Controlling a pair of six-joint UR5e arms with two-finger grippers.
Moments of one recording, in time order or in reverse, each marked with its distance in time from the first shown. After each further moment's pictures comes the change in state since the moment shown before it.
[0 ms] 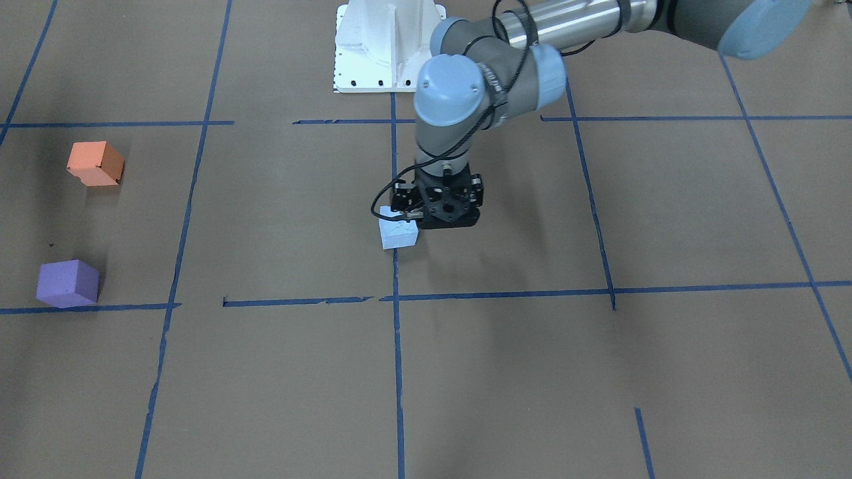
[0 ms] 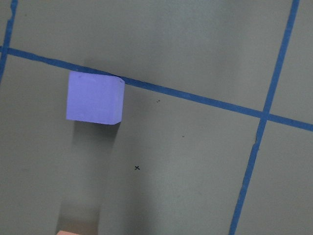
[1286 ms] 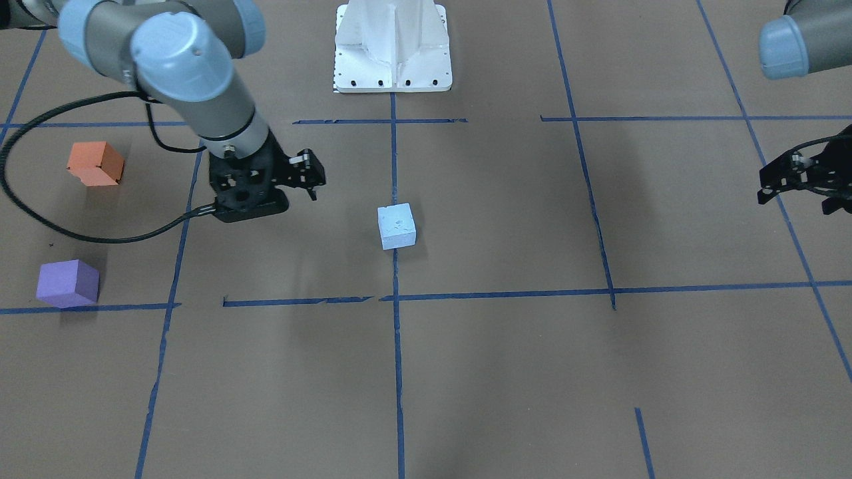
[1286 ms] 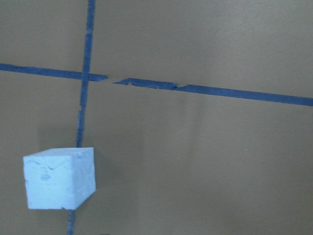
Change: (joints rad) left arm -0.631 0.543 -0.211 0.130 -0.266 0.964; right arm -0.643 0.642 -0.105 -0.003 -0.226 0.957
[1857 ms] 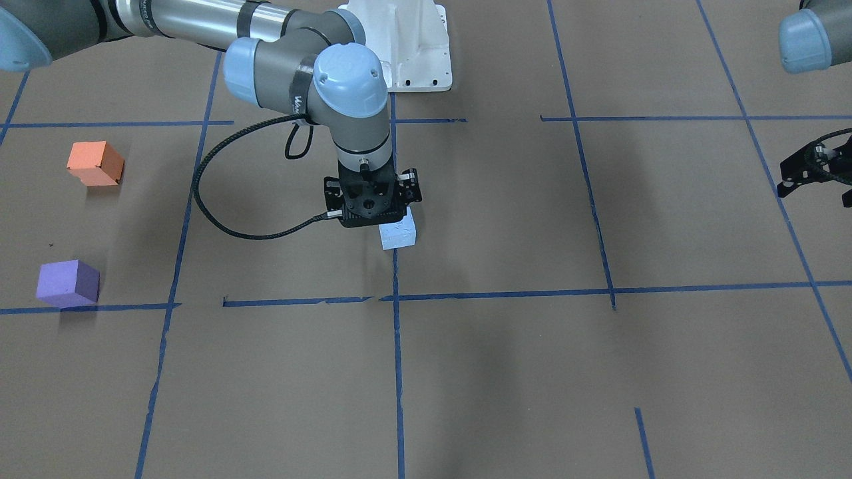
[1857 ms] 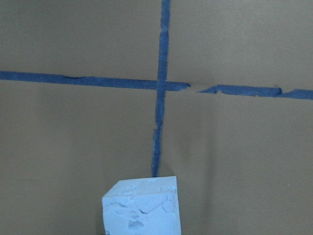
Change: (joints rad) left arm -0.019 0.023 -0.013 0.000 -0.003 0.013; right arm -0.138 0.176 -0.272 0.161 -0.160 0.160
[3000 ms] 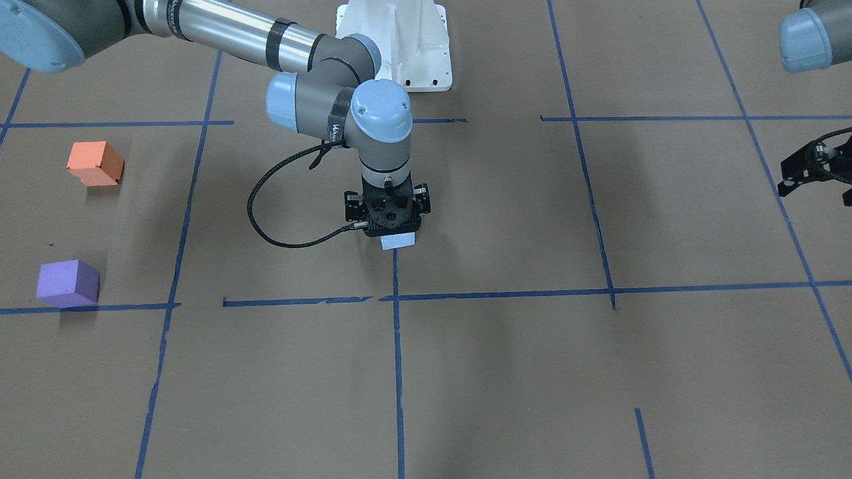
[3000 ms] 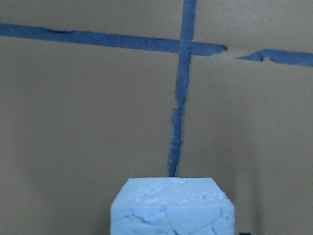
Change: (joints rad) left arm 0.000 0.003 0.000 0.000 0.001 -0.001; right arm -0.069 0.025 -0.121 0.062 -0.068 0.007
